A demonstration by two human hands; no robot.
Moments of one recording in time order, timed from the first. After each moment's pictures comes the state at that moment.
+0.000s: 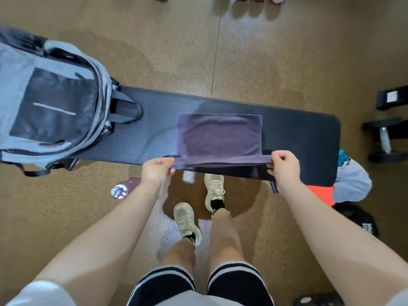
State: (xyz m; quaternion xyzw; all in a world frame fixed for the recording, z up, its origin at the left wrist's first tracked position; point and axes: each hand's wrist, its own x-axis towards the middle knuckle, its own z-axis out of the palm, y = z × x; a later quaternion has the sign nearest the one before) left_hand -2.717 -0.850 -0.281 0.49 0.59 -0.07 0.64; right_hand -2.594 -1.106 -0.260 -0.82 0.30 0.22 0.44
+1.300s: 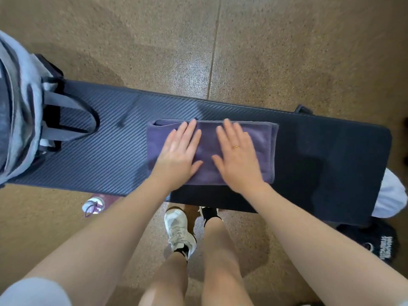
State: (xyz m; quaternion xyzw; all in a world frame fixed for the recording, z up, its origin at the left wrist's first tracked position) left_hand -2.594 -0.870 -0.399 0.98 0.01 -0.16 0.12; right_hand -2.526 -1.033 -0.396 -0.92 -0.32 0.19 0.11
